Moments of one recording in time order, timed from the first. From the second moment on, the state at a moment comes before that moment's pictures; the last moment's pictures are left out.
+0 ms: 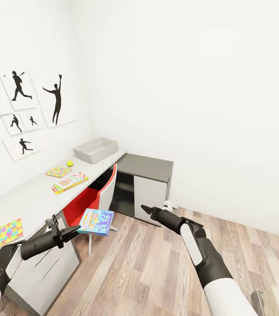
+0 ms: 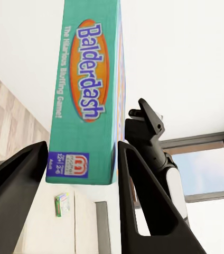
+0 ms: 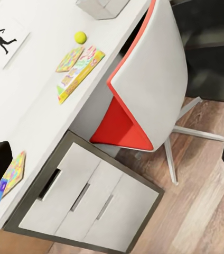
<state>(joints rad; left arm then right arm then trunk) -0.60 0.31 0.29 -0.64 0.29 1.00 -1.43 -0.58 0.14 0.02 -1.07 -0.43 0.56 0.34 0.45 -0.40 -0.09</state>
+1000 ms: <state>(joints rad) -0.59 0.31 0.29 -0.64 0.29 1.00 -1.43 -0.58 0.14 0.02 -1.07 -0.43 0.56 0.34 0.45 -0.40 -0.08</state>
